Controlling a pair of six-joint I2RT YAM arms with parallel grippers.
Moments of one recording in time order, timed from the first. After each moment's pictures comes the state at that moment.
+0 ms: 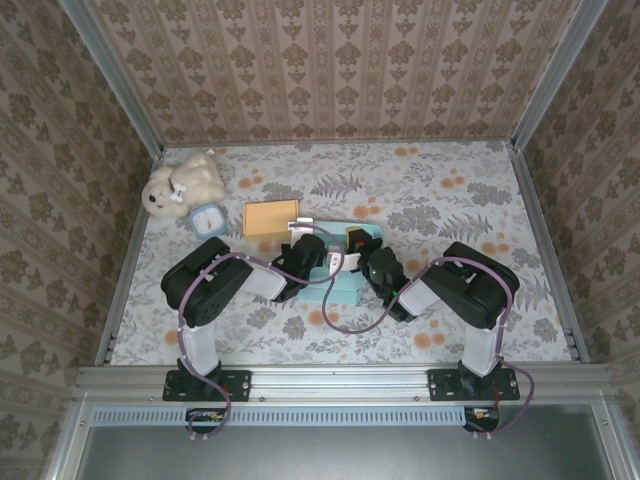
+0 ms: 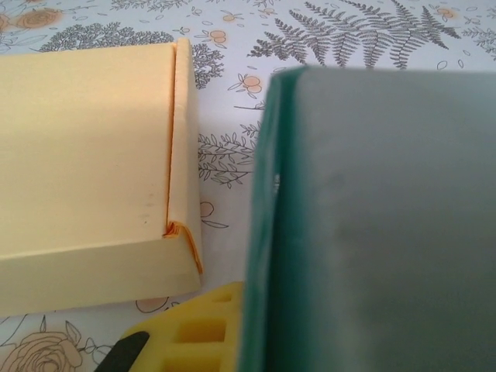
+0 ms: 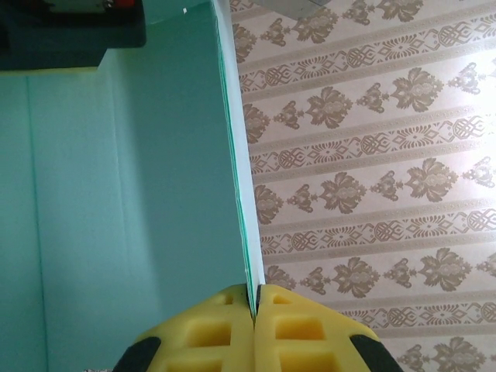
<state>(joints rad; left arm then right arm) -0.81 1.88 0.72 0.55 -0.58 -0.41 0.72 1.87 0.52 1.23 0.38 -1.30</state>
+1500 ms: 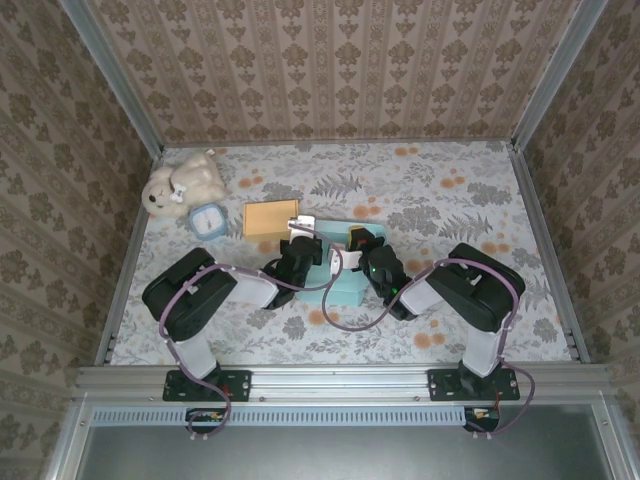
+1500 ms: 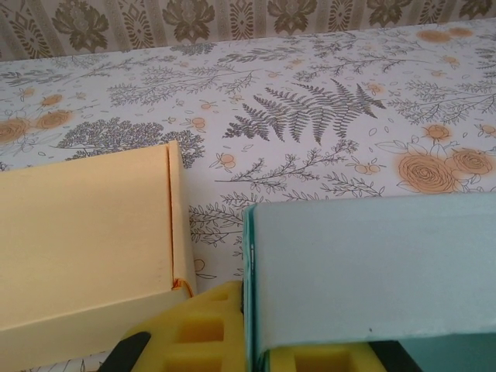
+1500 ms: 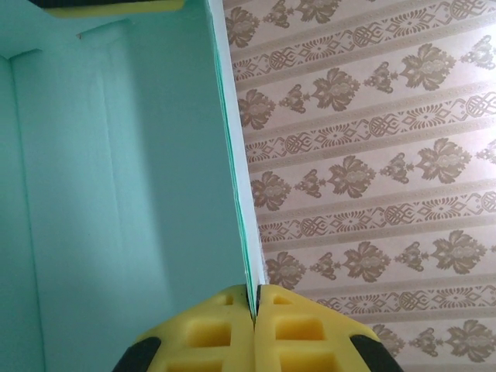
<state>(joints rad) -0.85 1.75 0.64 0.70 -0.58 -0.25 0.72 1.83 0.53 1.14 0.40 -1.24</state>
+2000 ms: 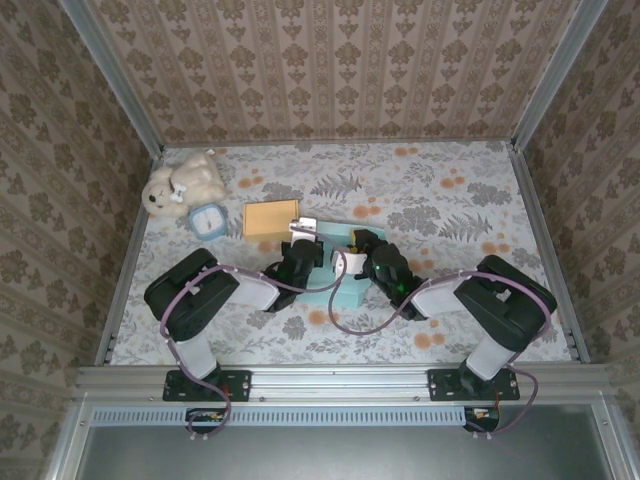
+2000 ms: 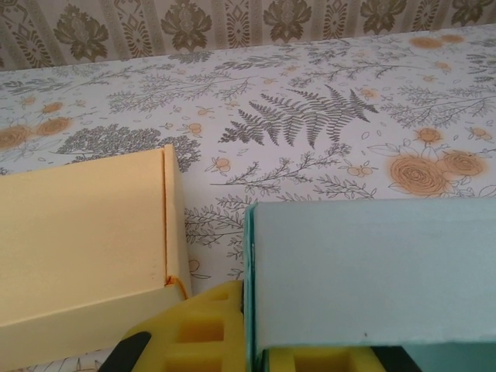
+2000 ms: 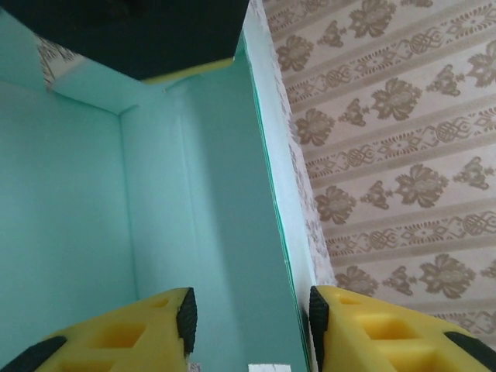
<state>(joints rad) -0.87 1.75 0.62 0.73 -0.61 -0.24 0.72 1.63 0.49 0.84 0.25 -1.06</state>
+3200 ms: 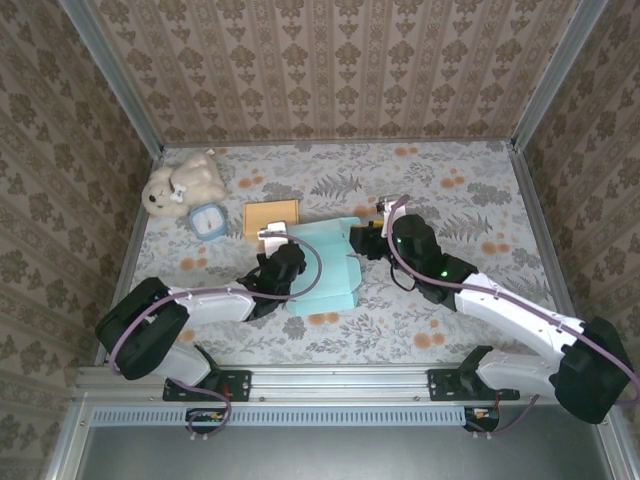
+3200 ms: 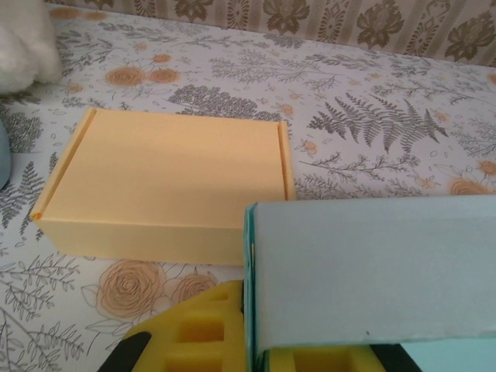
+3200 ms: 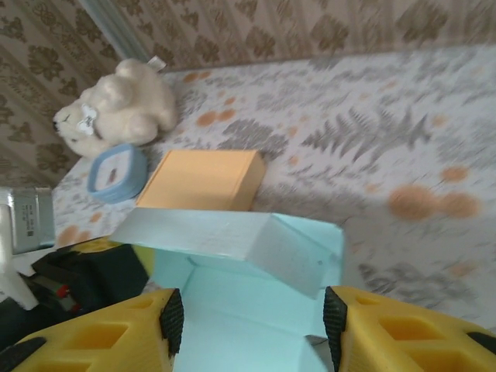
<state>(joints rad) -0.87 1.44 0.53 0.37 -0.72 -0.55 0.68 1.16 0.76 0.01 0.11 0.46</state>
